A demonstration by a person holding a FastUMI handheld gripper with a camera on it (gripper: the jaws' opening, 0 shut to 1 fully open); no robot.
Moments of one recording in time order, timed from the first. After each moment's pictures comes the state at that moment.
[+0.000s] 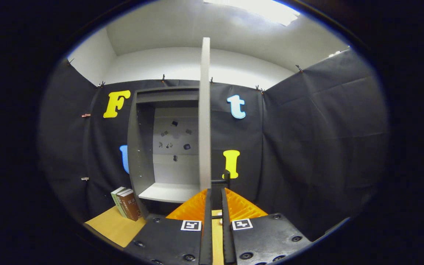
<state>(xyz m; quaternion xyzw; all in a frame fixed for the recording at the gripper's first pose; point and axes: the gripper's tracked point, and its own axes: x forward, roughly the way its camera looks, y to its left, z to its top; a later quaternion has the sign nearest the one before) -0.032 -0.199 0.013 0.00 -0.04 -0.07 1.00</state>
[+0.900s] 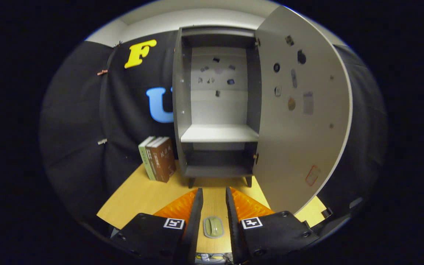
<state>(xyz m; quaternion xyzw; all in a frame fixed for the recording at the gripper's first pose) -0.011 -0.005 -0.231 0.00 0.22 -0.02 0.98</state>
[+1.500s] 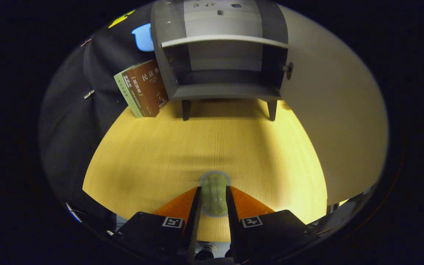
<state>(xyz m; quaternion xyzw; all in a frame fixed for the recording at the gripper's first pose) 0.010 -0.013 -0.457 0.02 0.46 0.01 0.89</state>
